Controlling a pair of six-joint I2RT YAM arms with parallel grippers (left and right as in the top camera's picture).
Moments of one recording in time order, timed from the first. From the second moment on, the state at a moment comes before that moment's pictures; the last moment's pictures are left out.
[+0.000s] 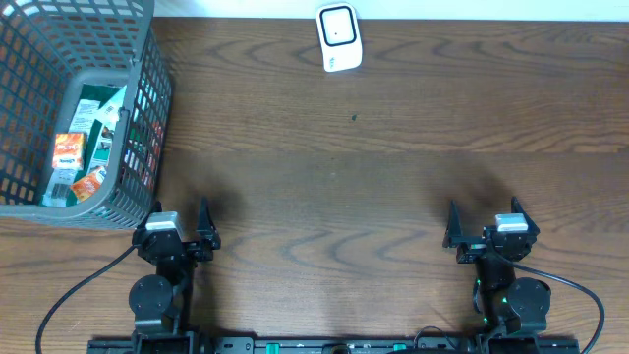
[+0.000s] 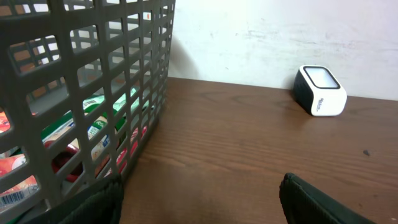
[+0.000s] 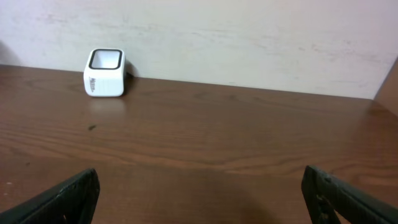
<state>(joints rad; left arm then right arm) 0.03 0.01 0.02 -0.11 0.00 -0.09 0.03 0.01 0.01 -0.07 0.00 -0.06</state>
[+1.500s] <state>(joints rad) 0.04 0.85 1.50 -1.18 0.38 -0.09 0.03 0.01 0.01 -0.07 -0.01 -0.06</state>
